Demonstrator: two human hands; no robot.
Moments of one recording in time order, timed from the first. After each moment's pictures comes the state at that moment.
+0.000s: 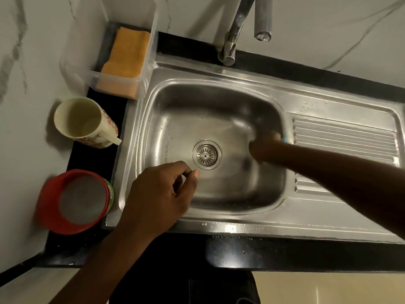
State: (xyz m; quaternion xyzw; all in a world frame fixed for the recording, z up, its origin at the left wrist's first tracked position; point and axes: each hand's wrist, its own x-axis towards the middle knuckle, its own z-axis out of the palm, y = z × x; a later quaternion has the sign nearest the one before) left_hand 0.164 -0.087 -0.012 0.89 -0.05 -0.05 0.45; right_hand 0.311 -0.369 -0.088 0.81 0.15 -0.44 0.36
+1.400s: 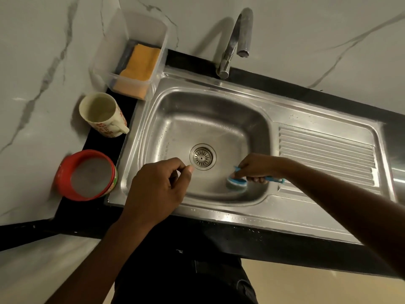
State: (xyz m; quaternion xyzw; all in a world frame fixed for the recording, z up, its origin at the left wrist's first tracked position) left_hand 0.124 -0.105 0.007 0.90 -0.01 0.01 0.45; right_hand 0.255 -0.395 -0.039 0.83 0.00 -0.53 -0.17
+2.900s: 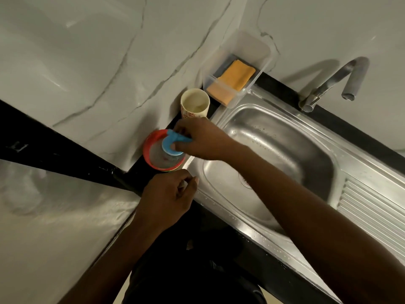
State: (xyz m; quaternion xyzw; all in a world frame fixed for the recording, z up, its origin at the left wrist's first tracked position) left_hand 0.042 -0.037 -0.011 0.87 0.18 0.07 0.45; right_hand 0.237 -0.091 0.018 0.81 0.46 -0.26 -0.25
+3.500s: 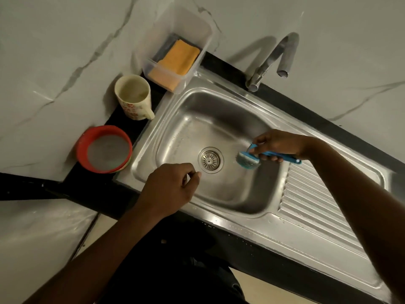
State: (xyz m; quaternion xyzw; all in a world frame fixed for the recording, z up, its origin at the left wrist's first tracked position) left_hand 0.109 -0.108 -0.026 0.90 0.06 -0.01 0.44; right_hand 0.344 -0.379 0.022 0.83 0.10 -0.51 -0.19
